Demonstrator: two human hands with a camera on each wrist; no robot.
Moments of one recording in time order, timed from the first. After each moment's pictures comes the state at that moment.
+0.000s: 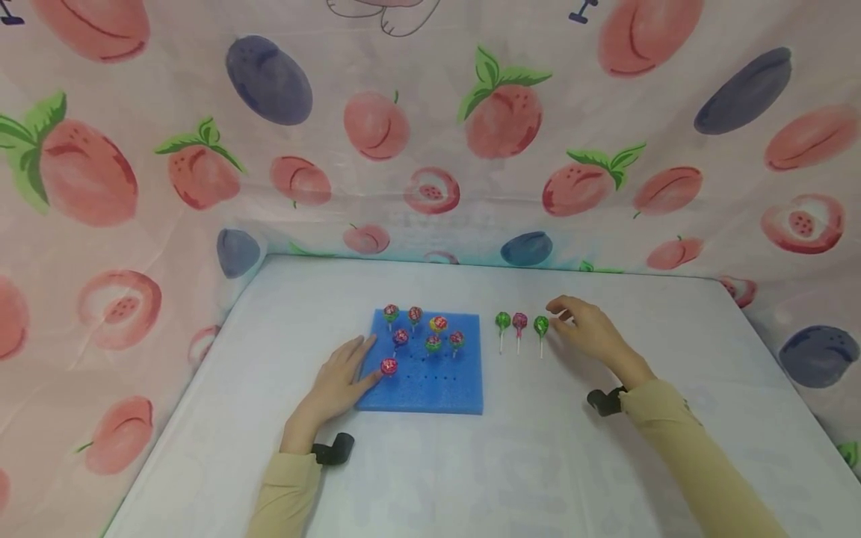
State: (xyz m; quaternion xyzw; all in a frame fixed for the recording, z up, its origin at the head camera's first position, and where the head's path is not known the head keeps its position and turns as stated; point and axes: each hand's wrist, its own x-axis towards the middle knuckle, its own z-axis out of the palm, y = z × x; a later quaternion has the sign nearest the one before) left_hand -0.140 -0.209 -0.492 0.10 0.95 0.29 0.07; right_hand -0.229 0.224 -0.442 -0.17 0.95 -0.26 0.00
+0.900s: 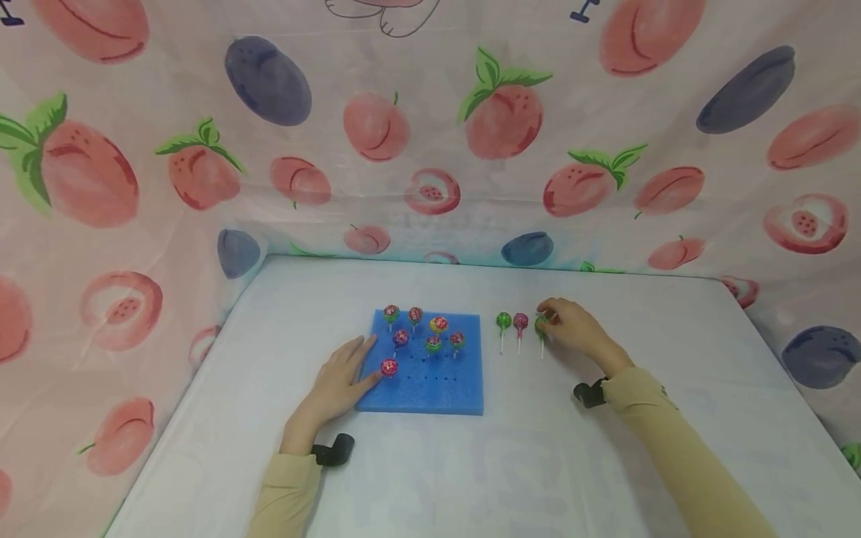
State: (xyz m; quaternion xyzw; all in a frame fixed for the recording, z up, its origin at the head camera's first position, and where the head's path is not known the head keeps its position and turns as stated) left_hand -0.139 -0.209 -0.490 0.10 0.95 0.29 0.07; right_hand -0.245 0.210 -0.456 -0.15 0.96 -0.24 0.06
